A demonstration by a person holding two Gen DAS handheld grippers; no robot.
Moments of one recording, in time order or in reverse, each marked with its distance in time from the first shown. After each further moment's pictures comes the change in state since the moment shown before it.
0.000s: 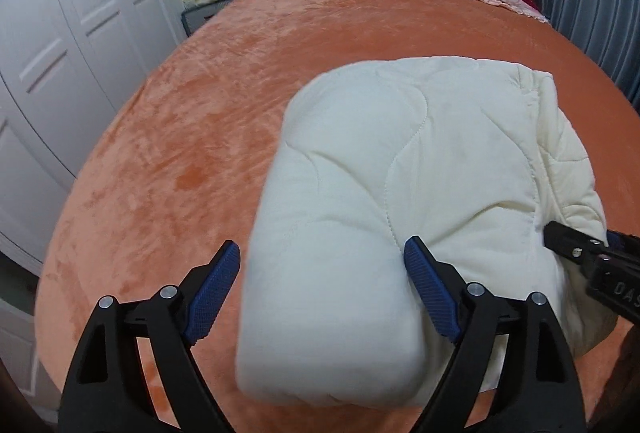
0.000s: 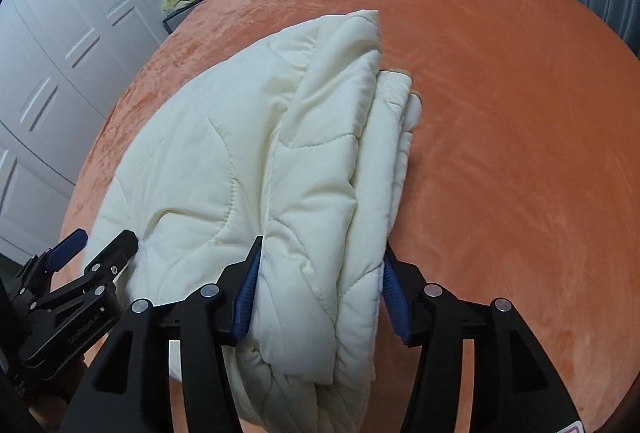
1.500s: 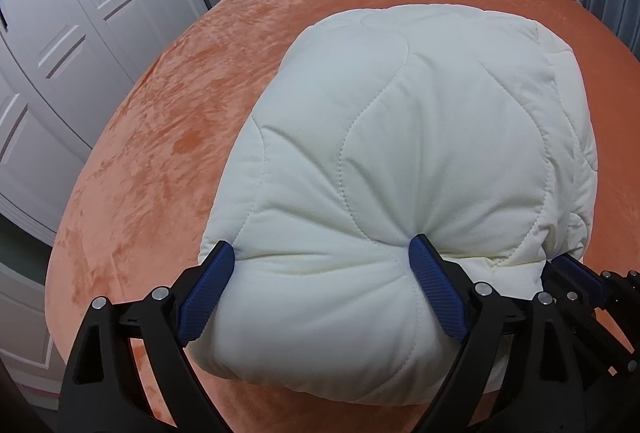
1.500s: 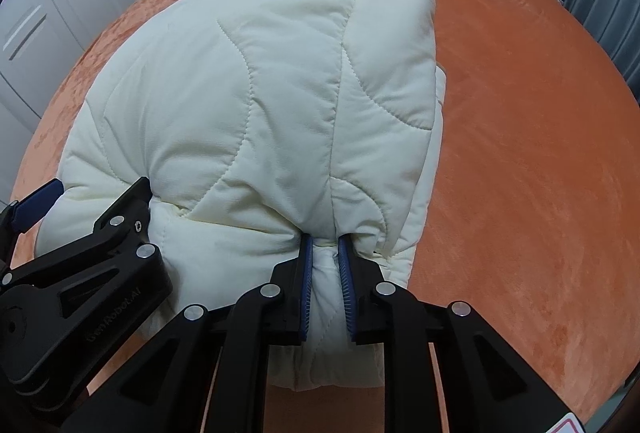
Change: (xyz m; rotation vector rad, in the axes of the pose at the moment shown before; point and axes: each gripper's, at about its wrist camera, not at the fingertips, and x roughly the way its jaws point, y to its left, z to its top) left arm 0.032 -0.039 -0.014 -0.048 0.111 0.085; right arm 0.043 0.031 -0.026 -0.161 0.099 -0.156
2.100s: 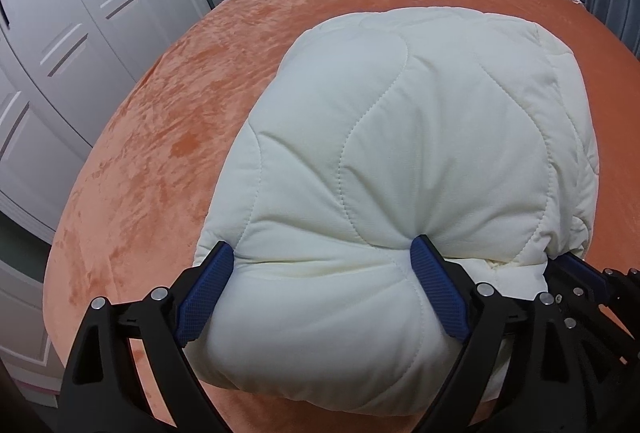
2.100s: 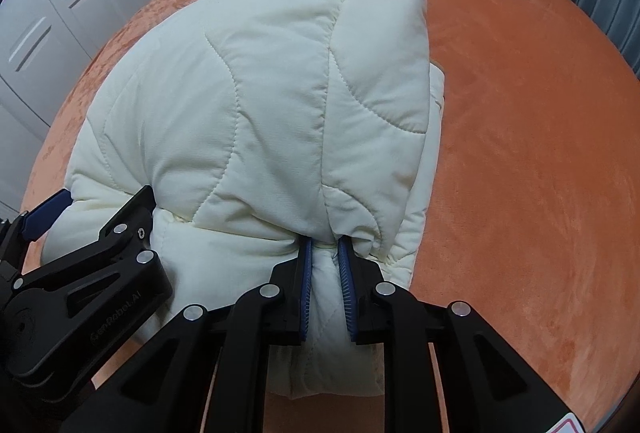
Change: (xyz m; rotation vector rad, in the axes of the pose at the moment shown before) left arm 0.006 -0.003 0.006 -0.006 -0.001 0.000; right arm -0.004 -0.017 0.004 0.033 0.005 0.074
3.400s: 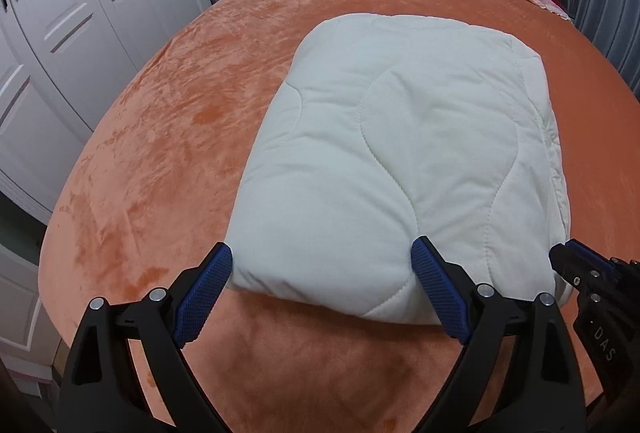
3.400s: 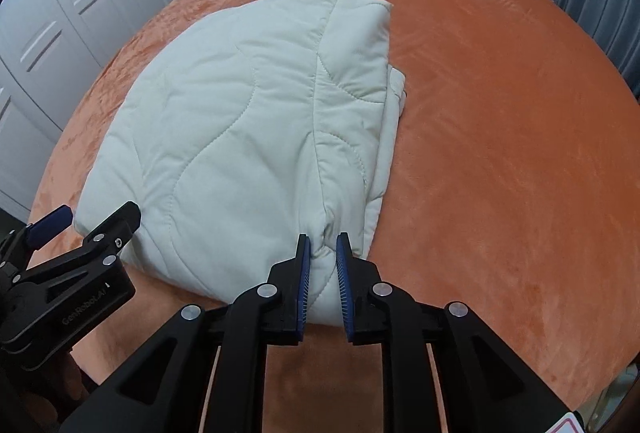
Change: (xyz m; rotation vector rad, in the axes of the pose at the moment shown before) left arm -0.059 0.029 -0.039 -0.054 -0.002 -0.070; right arm -0.065 -0.001 -0.044 -0.018 -0.061 -0.038
